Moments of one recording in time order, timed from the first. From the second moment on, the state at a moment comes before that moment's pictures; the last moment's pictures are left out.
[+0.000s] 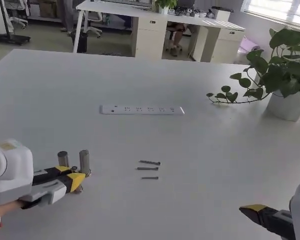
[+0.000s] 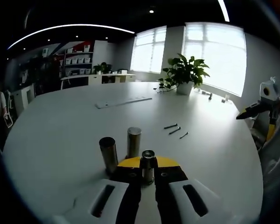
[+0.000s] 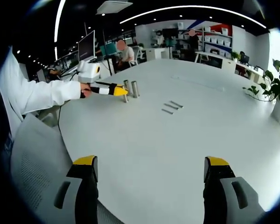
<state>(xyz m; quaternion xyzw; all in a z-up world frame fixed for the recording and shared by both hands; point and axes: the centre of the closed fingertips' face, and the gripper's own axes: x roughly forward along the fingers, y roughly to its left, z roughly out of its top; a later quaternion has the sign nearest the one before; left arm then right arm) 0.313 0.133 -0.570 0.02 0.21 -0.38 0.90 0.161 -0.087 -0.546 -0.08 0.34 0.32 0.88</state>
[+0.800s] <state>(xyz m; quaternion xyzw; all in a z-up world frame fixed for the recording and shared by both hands) 0.259 0.079 -0.556 0.08 0.17 -0.46 0.87 0.156 -0.086 -0.541 -0.08 0.33 0.32 0.89</state>
